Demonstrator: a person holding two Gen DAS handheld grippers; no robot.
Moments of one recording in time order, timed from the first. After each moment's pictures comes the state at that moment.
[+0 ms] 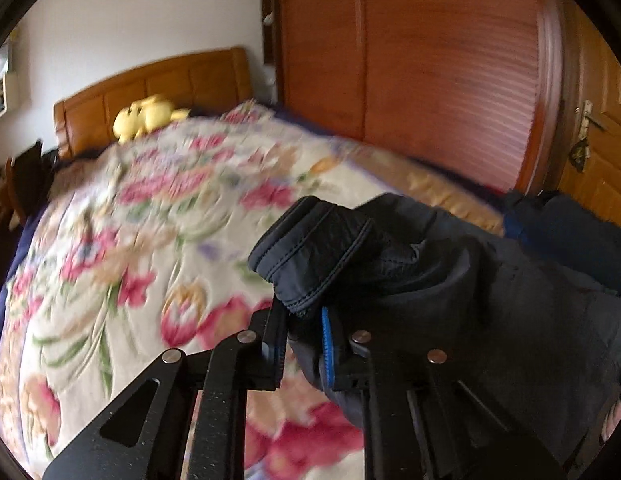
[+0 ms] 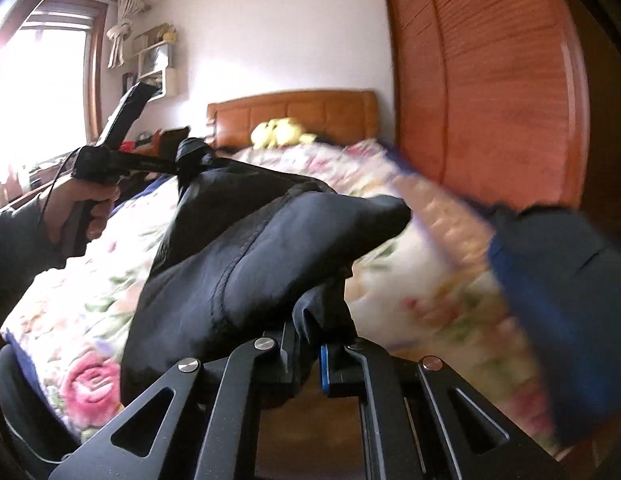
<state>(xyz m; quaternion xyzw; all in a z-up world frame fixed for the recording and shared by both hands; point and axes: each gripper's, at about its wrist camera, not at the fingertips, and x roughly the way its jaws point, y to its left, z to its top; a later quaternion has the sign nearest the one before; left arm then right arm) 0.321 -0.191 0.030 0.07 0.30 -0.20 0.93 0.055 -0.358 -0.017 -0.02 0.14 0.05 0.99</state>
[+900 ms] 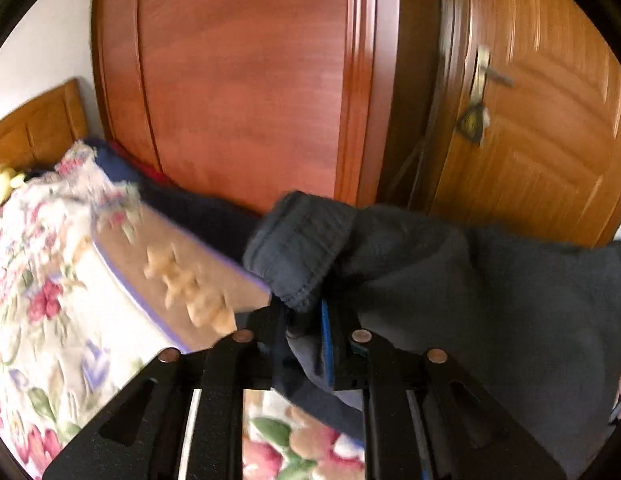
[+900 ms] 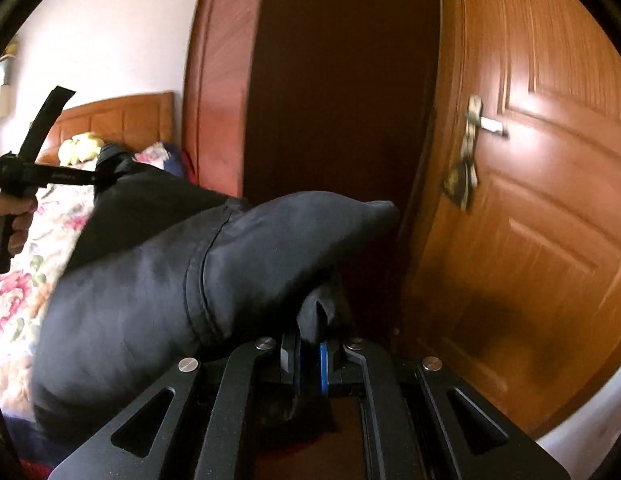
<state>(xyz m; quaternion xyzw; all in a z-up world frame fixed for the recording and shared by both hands) 0.332 -0.573 0.044 0.13 0.33 -0.39 0.85 -0.044 -0.669 0.034 0.01 0.17 -0.27 0.95</state>
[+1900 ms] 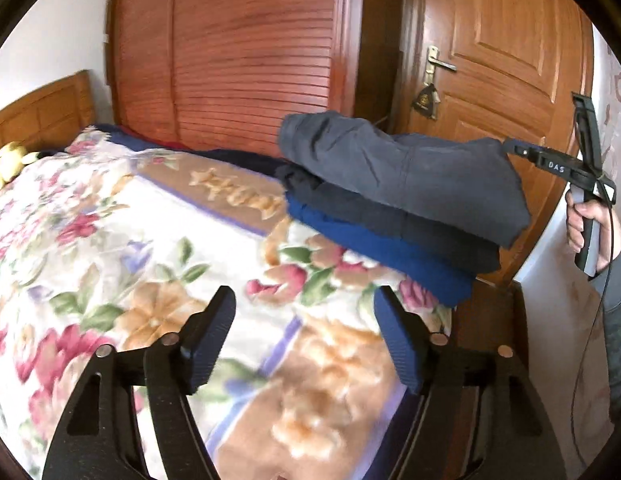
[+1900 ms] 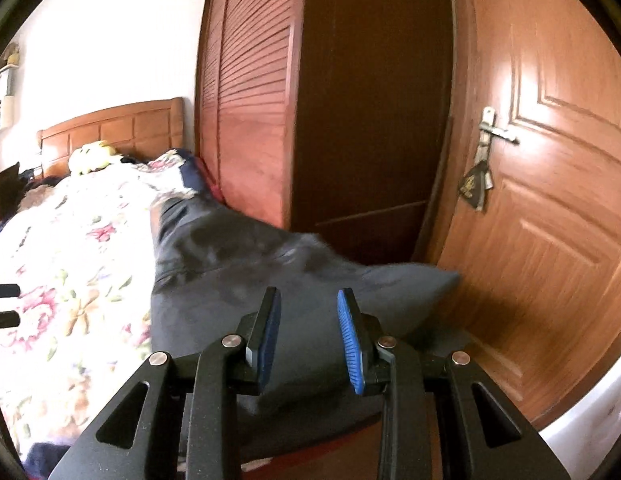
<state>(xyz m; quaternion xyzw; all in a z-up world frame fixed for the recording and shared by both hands) 0.197 -0.359 0.020 0.12 0.30 -0.42 0.85 -0.037 -0.579 0.075 0.03 0.17 -0.25 0.95</state>
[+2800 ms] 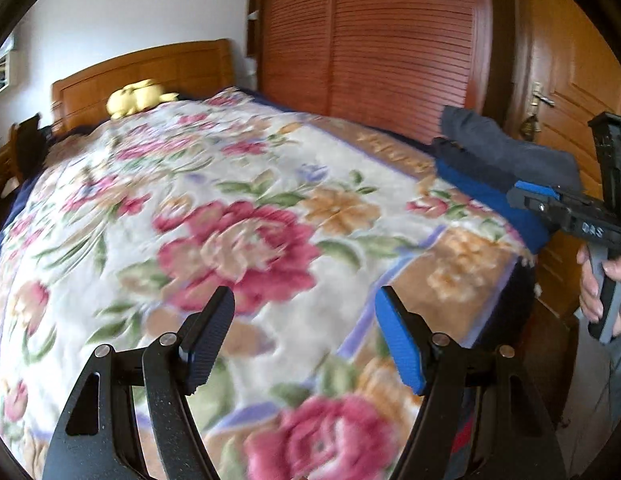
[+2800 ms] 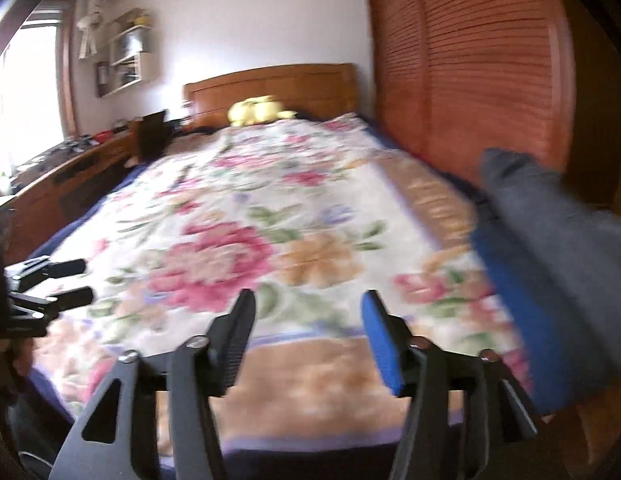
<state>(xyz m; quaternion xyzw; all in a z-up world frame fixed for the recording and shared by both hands) 0.132 -0.117 -0.041 0.05 0.31 -0.23 0.92 0.001 -0.318 0.024 0.01 0.21 0.03 0.98</state>
